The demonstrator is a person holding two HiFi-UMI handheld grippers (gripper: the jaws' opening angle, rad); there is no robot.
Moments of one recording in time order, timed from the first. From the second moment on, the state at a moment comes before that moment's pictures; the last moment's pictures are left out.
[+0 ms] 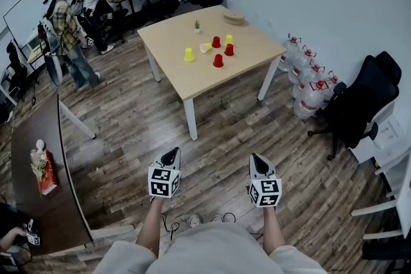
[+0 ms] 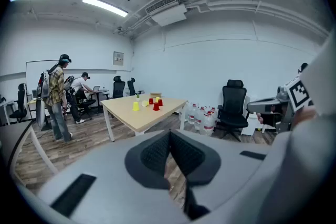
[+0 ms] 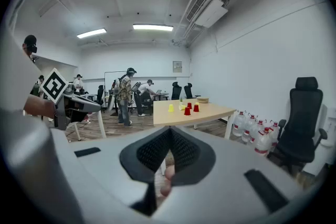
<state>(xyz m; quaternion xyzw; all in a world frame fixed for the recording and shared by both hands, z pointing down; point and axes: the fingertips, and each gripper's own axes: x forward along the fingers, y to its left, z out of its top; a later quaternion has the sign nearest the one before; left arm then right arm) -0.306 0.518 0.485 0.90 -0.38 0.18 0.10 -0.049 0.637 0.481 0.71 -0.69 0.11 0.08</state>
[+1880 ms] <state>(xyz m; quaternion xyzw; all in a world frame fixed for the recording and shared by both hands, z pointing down) -0.270 0.545 0.501 0.89 -0.40 0.19 0.11 -0.036 0.639 0.498 0.65 -0.75 0.07 0.10</state>
